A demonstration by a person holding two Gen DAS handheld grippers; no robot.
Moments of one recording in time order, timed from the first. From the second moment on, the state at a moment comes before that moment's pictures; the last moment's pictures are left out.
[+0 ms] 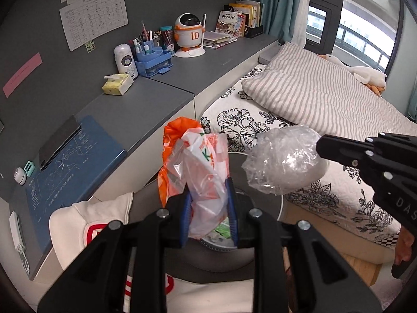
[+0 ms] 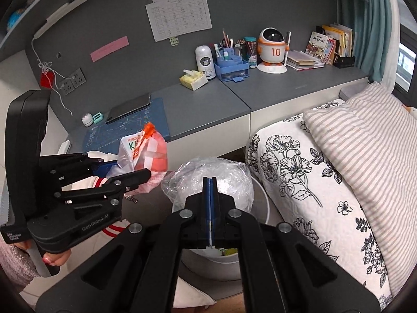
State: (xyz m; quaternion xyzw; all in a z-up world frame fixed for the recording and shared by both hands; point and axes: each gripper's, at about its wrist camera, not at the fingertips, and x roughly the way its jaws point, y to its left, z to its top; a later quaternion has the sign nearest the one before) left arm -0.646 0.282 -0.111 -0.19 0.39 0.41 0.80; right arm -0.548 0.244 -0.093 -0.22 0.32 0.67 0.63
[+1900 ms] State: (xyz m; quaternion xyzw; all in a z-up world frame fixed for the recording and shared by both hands) left arm -0.305 0.114 -0.118 -0.06 0.43 0.15 0.89; right arm -0.246 -0.006 -0.101 -0.12 0.37 0.41 0.83
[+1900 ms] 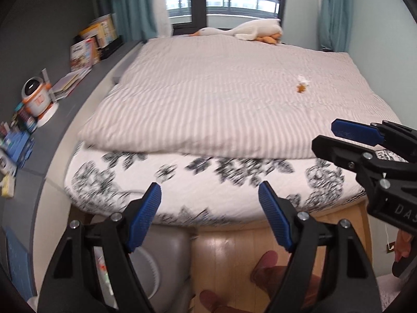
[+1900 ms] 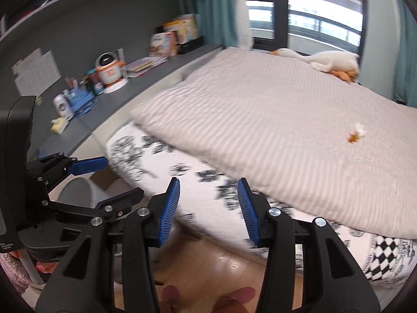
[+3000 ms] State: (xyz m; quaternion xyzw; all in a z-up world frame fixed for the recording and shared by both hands) left arm 0.195 -0.034 -0.208 -0.02 0.47 -0.03 0.88; right arm 0.222 -0.204 -0.184 -0.02 0.44 0.16 0.88
